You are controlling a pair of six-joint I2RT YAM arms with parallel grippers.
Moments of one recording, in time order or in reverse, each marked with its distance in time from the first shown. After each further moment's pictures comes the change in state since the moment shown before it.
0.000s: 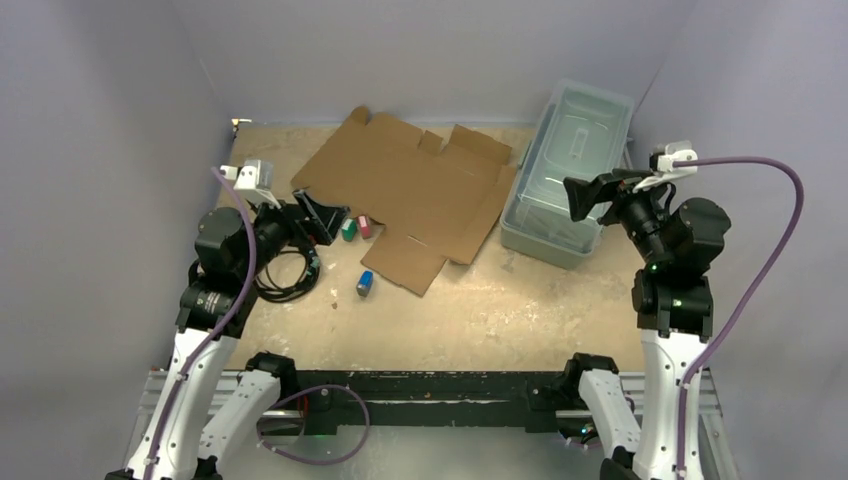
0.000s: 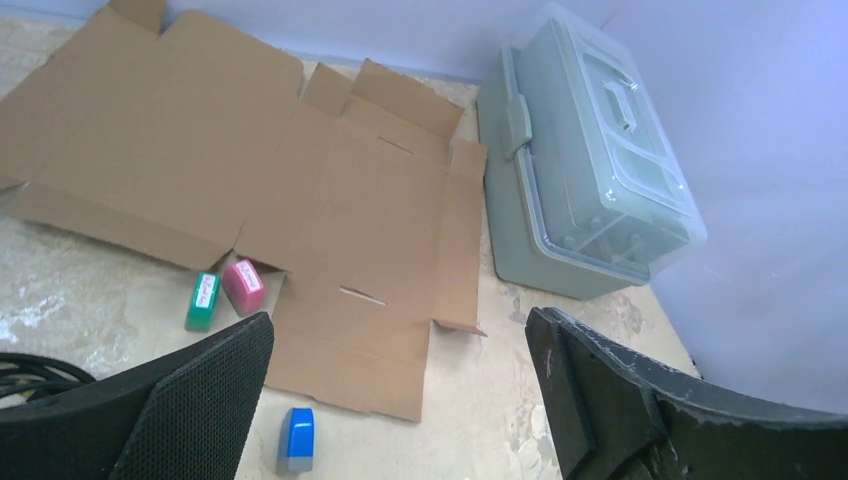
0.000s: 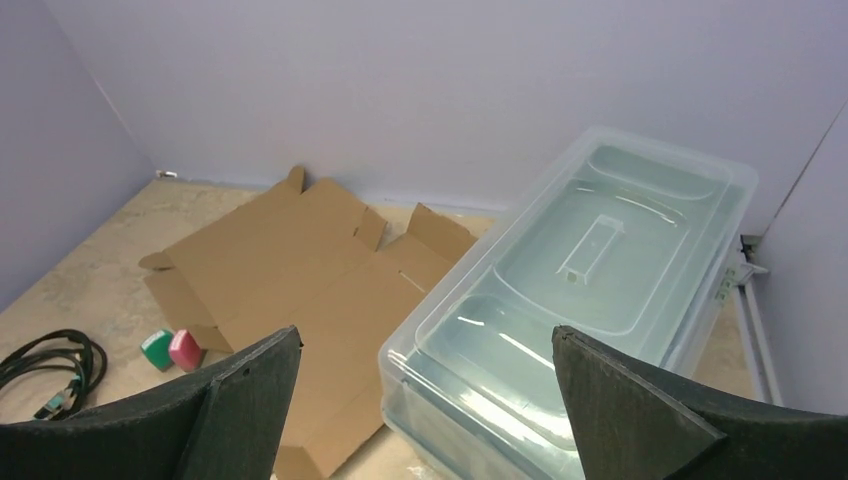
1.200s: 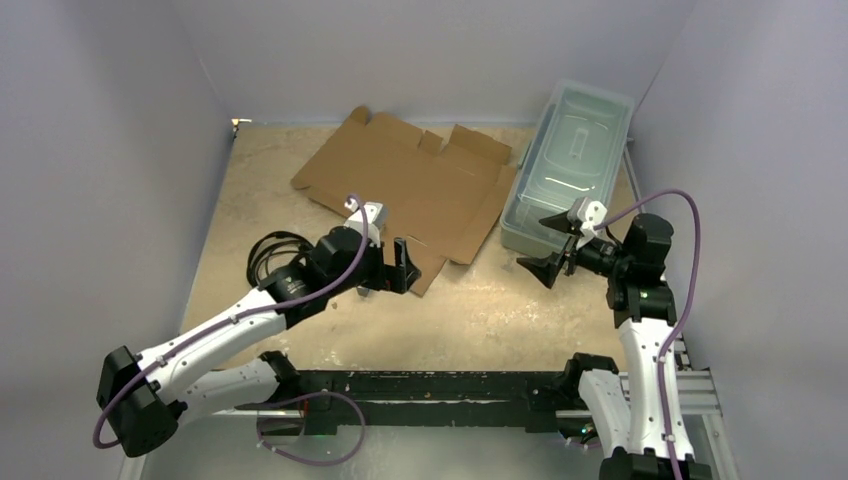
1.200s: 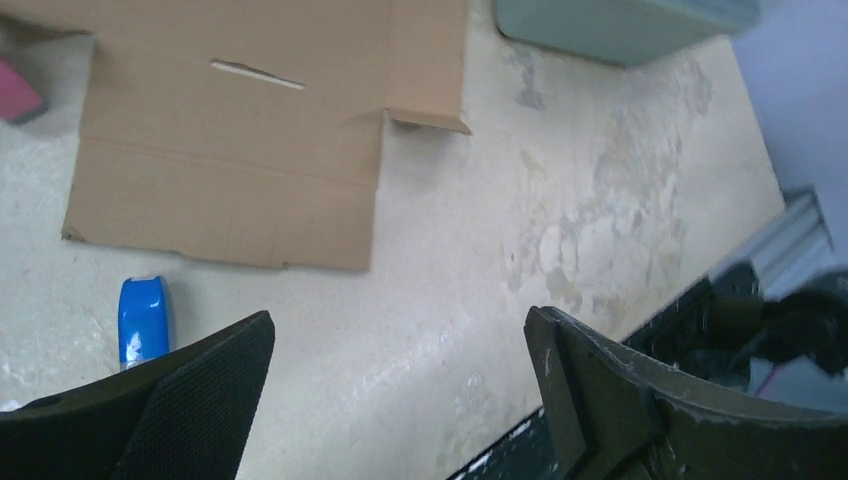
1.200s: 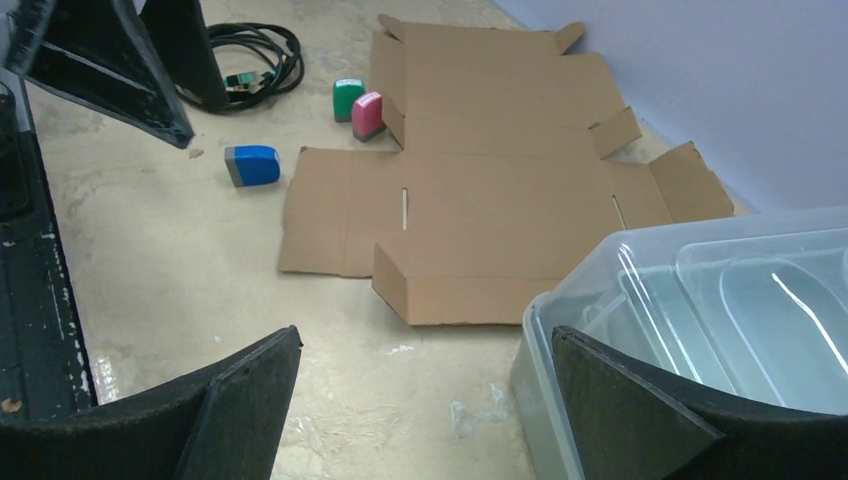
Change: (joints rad) left arm -0.599 0.283 -0.122 -0.002 -0.301 -0.054; right arm -0.004 -0.013 -0.384 0.002 -0.677 -0.547
